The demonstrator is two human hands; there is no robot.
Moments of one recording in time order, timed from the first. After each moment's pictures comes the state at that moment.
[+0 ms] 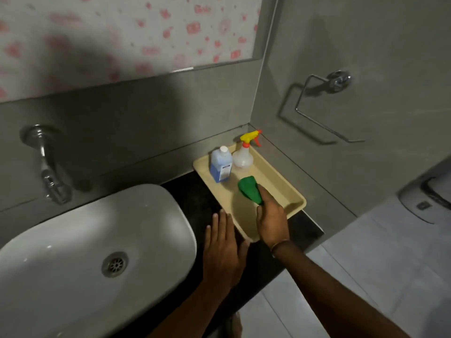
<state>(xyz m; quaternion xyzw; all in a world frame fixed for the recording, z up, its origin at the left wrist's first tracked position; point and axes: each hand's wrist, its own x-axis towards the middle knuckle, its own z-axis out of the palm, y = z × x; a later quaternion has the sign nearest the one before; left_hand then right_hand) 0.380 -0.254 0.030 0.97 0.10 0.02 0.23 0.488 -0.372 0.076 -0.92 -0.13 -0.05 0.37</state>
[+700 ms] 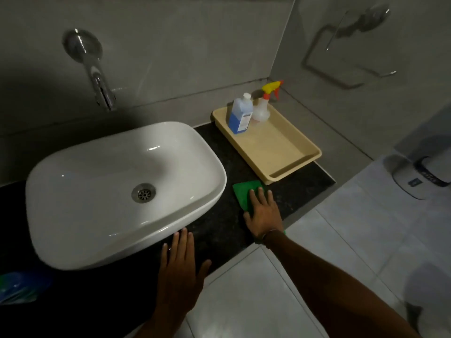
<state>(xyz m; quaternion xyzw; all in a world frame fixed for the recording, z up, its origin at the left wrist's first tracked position) 0.130 -0.158 -0.077 0.98 0.13 -0.03 0.15 0.334 -0.341 -0.040 -0.98 -0.13 0.14 0.12</state>
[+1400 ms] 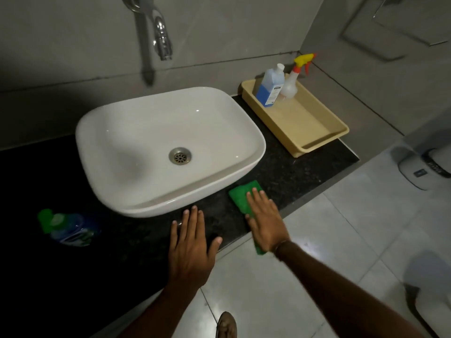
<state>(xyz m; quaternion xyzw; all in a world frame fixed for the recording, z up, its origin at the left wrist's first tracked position) 0.057 -0.105 -0.105 0.98 0.15 0.05 0.16 0.205 -0.300 -0.102 -0.95 -0.26 0.10 0.10</state>
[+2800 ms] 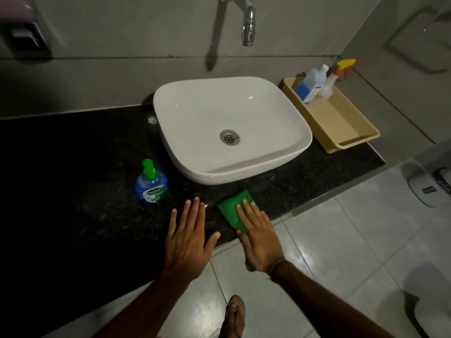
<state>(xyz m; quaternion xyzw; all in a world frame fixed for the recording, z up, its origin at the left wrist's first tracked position) -0.055 -0.003 -0.124 0.98 0.14 0.09 0.12 0.053 -0.200 -0.110 -0.93 -0.34 0.08 0.10</state>
